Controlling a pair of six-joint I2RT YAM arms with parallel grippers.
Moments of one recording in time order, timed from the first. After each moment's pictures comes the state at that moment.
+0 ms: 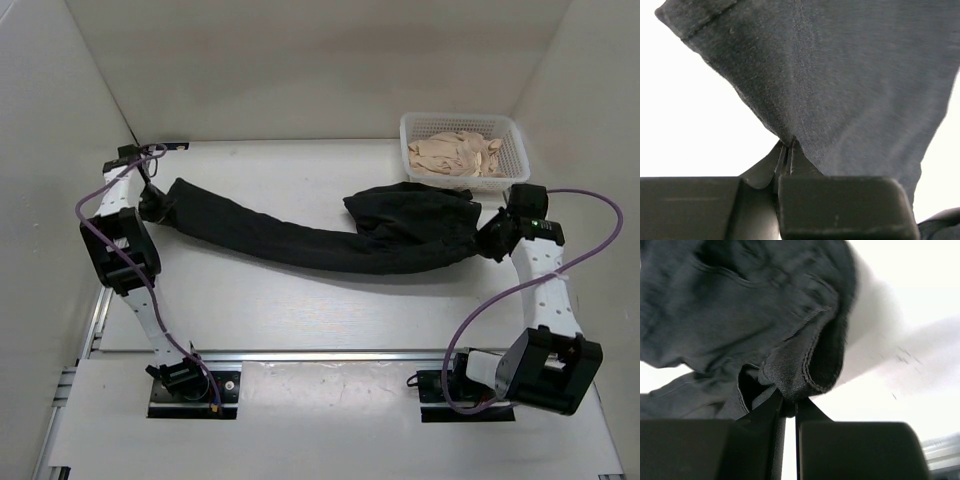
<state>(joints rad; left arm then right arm) 0.32 2.10 1.74 -0.98 0.02 -0.59 -0.20 1.23 1.04 -0.78 -0.08 0.60</state>
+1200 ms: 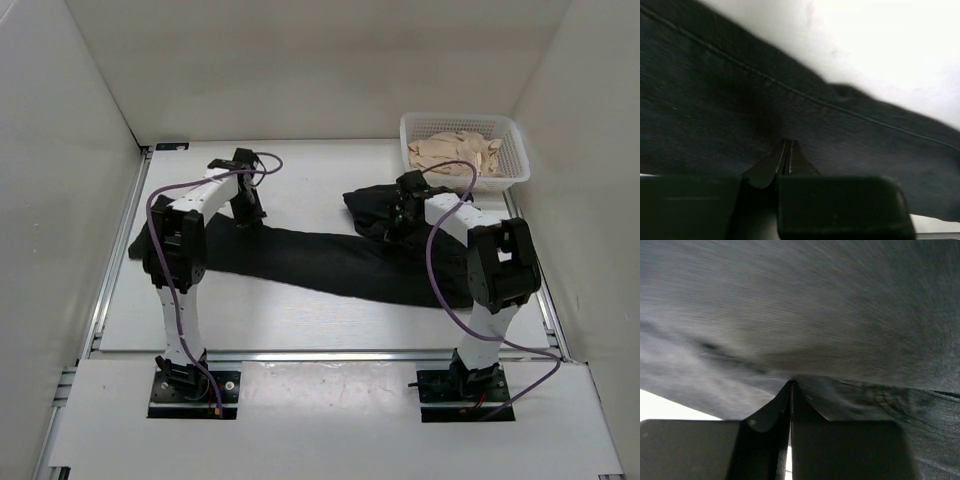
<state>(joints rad) -0.23 2.06 1.67 -0.94 0.02 -0.52 0.32 1.85 1.28 -0.67 -0.22 0.50</state>
